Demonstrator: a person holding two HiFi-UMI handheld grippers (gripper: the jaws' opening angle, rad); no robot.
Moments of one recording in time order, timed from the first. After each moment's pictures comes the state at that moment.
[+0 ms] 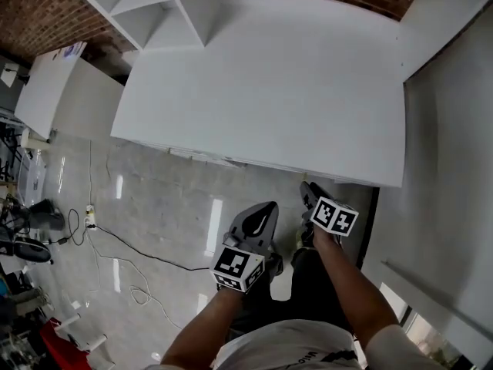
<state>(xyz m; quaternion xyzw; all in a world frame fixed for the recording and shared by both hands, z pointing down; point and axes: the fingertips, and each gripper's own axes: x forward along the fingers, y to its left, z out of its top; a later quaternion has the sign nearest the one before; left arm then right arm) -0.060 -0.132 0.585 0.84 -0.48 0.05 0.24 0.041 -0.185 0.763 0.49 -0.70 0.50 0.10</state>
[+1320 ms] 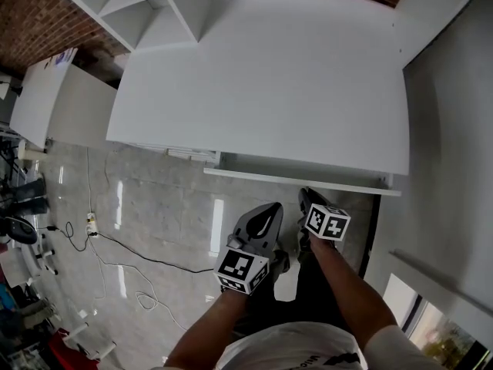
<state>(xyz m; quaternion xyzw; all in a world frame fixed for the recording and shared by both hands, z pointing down) -0.063 -0.119 0.602 0.86 -0.45 0.05 0.24 0.027 -0.145 0.804 0.51 -0.70 0.48 0.15</state>
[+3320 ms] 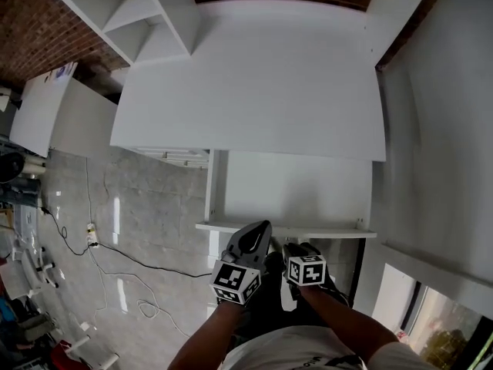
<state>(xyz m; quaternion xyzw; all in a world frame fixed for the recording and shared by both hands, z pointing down) -0.057 -0.037 0.584 0.85 -0.45 0.07 0.26 0.010 0.071 0.788 0.43 -0.69 0.50 0.29</state>
